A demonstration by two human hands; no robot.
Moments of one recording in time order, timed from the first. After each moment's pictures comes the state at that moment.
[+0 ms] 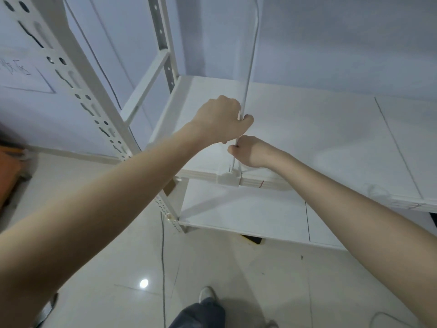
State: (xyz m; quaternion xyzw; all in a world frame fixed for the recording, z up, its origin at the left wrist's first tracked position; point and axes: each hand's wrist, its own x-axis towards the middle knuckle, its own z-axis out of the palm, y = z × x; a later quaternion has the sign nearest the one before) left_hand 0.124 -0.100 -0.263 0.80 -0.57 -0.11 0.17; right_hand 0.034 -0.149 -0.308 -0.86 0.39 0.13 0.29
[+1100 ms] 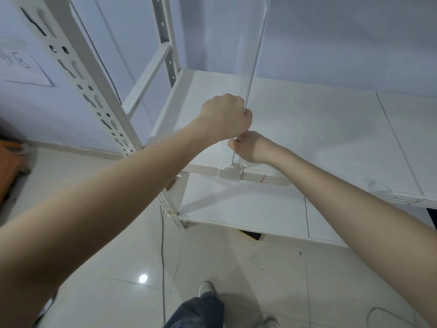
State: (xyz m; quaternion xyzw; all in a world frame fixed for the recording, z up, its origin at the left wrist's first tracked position) left_hand 0.113 -0.093 -0.259 0.82 -0.55 -0.08 0.14; right_hand 0.035 -0.140 -0.306 -0.86 0.40 0.10 0.31
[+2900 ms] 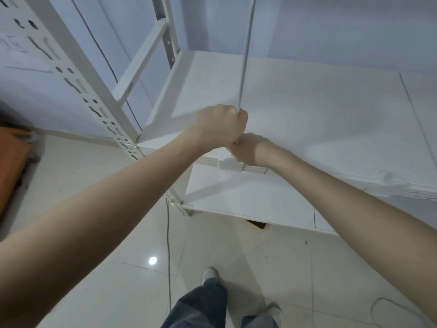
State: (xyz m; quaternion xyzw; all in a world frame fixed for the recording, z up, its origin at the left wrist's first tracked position) left_hand 0.109 -0.087 -0.294 0.83 -0.54 -0.14 0.06; right_hand 0.032 -0.147 -0.344 -0.88 0.34 0.16 0.28
